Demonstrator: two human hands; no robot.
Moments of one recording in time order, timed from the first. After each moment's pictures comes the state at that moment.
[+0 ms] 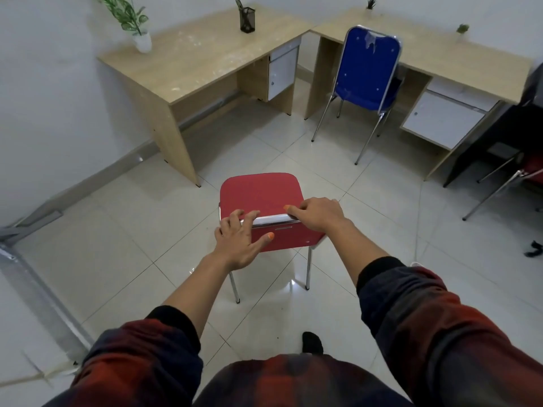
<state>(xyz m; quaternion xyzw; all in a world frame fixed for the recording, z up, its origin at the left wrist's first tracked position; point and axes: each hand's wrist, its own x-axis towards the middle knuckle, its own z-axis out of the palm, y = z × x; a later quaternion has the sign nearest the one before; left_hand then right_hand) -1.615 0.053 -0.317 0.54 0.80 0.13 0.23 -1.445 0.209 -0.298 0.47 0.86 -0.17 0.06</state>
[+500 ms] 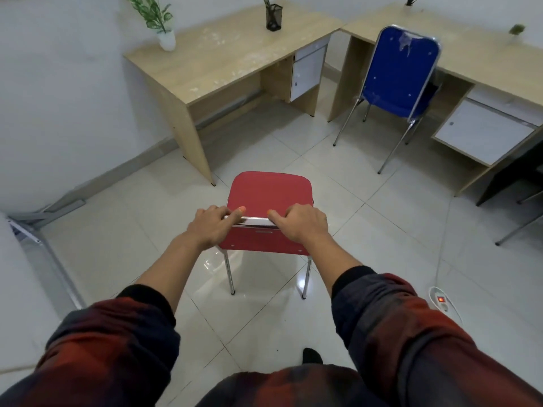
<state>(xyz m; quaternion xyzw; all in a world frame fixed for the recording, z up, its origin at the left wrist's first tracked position) -1.692 0.105 -0.299 0.44 0.85 0.12 0.26 -1.501 0.236 -0.307 0.47 0.86 -0.18 0.00</state>
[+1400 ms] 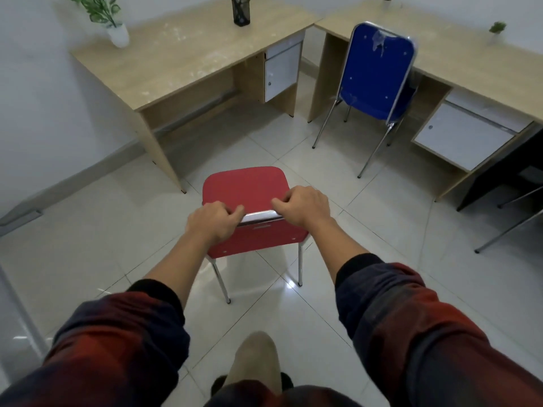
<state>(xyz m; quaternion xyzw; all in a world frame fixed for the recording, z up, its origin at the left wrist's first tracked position) -1.613 0.282 -0.311 0.47 0.87 0.06 0.15 -1.439 0.409 -0.298 0.47 0.86 -0.21 -0.06</state>
